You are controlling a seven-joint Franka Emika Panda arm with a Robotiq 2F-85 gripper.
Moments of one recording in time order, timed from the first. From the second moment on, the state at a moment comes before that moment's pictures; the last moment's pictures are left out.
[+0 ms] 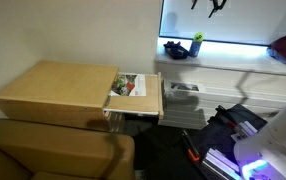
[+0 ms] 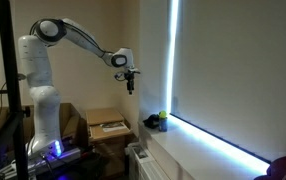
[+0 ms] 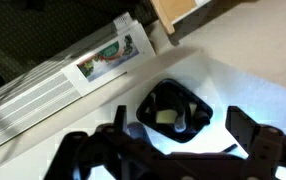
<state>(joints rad) -0.26 -0.13 -0.18 -2.20 0.11 2.32 0.66</state>
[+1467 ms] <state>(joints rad) -0.27 0.54 -0.33 -1.56 0.05 2.30 1.42</state>
